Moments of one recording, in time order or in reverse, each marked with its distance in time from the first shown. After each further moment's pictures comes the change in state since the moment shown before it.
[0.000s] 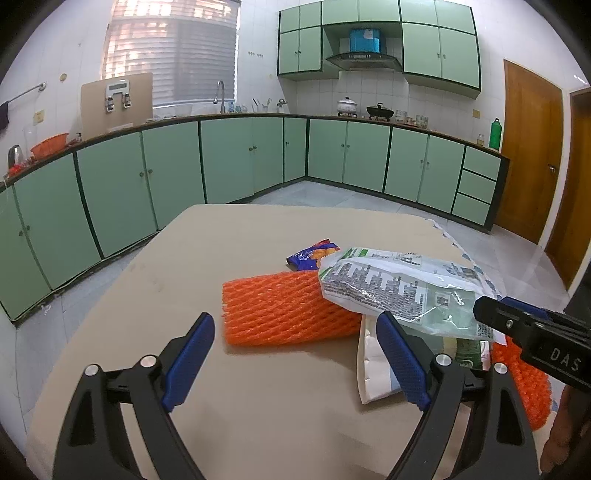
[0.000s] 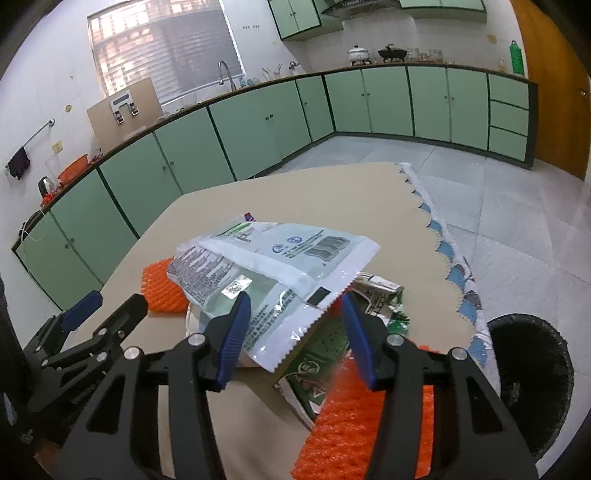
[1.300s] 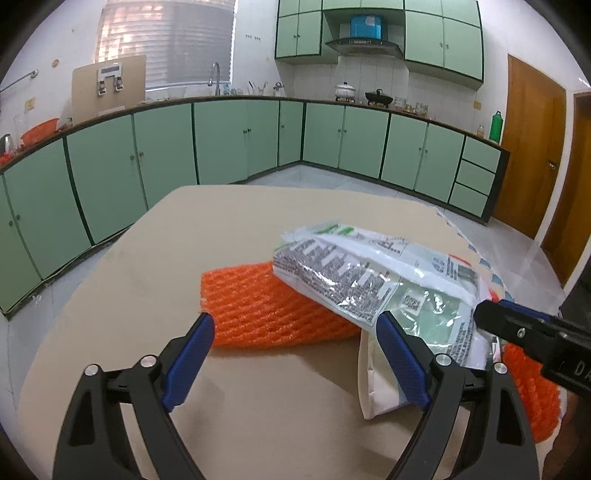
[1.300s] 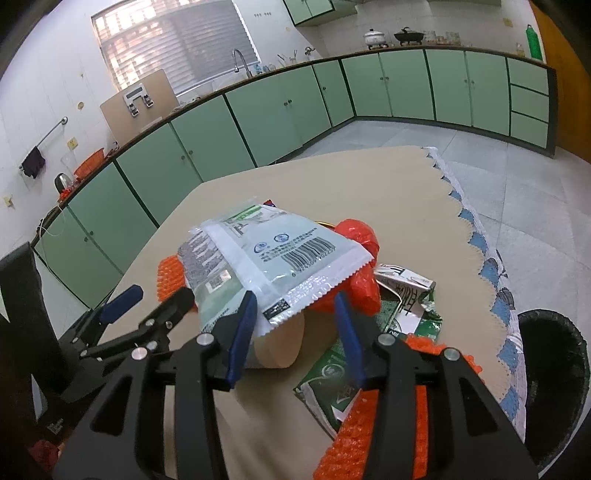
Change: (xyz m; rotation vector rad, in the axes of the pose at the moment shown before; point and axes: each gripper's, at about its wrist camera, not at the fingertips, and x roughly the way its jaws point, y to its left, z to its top) left arm 0.034 -0.003 -0.001 -0.016 0.071 -0.028; right arm 0.013 0.005 0.006 0.010 0.060 0.093
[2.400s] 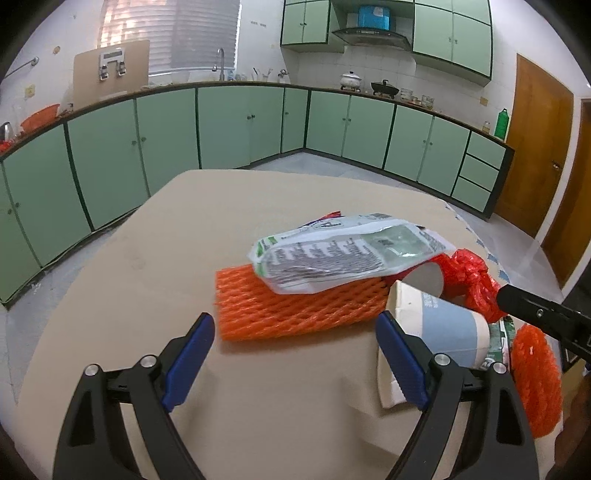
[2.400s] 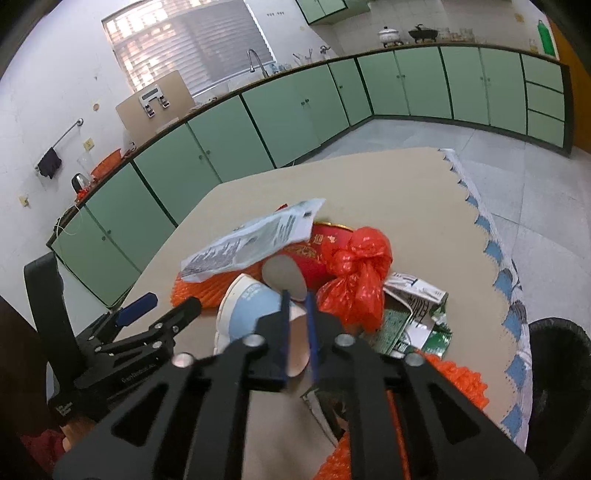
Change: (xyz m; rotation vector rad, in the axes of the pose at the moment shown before) left arm 0.001 0.018 0.002 -0.022 0.047 0.002; right arm 0.000 -0.001 0.004 -0.009 0.009 0.082
